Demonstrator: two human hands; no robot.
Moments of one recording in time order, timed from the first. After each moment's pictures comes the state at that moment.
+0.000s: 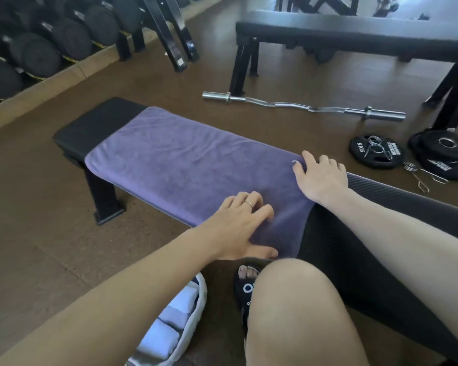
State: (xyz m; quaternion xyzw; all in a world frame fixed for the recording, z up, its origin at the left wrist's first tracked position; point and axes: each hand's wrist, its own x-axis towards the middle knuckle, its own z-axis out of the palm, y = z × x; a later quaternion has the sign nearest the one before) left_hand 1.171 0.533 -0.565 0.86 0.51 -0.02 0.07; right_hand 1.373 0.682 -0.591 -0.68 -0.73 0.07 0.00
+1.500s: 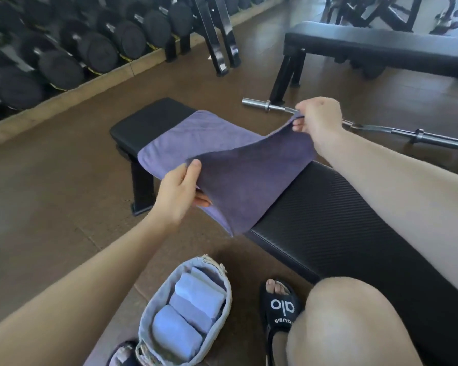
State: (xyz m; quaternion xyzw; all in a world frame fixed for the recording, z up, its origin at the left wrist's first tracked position) left_hand 1.024 0.514 -0.513 0.38 0.71 0.50 0.32; right_hand 1.212 0.758 -0.486 -0.58 -0.51 0.46 0.43
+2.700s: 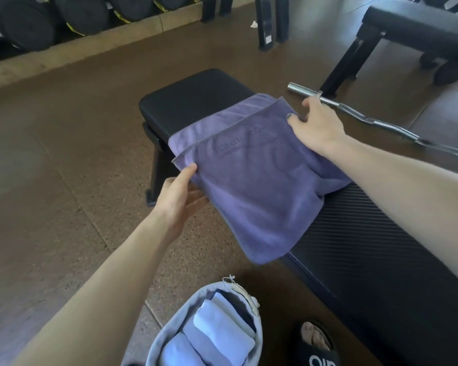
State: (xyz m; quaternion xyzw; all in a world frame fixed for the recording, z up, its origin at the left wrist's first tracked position) left_hand 0.857 0.561 -0.624 0.10 0.65 0.60 0.46; right_hand 1.027 0.825 -0.576 -0.52 -0.82 0.17 0.17
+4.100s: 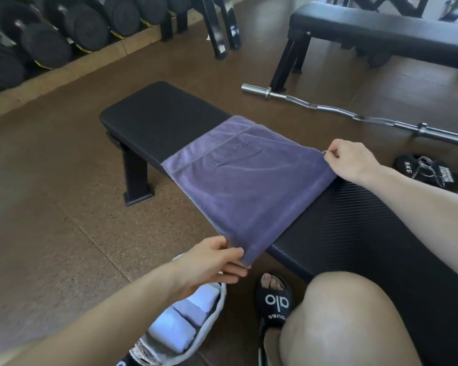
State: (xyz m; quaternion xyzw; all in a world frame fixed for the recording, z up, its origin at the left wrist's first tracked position) left_hand 1.082 0.467 -0.566 0.25 0.65 0.28 0.66; right_hand 1.312 0.762 -0.566 -0.58 -0.80 0.13 0.06
